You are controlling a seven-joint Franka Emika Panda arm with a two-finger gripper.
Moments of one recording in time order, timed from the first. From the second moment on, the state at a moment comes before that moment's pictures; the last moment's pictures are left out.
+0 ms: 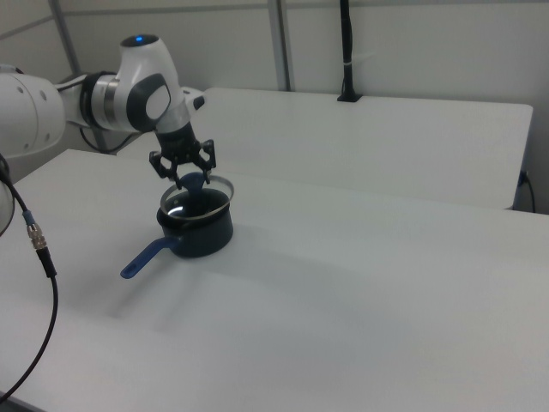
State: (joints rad) arm 0.12 0.43 0.05 -1.48 -0.01 2.12 -0.47
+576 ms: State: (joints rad) arm -0.10 0.27 0.04 -1.65 -0.01 2.03 -0.44
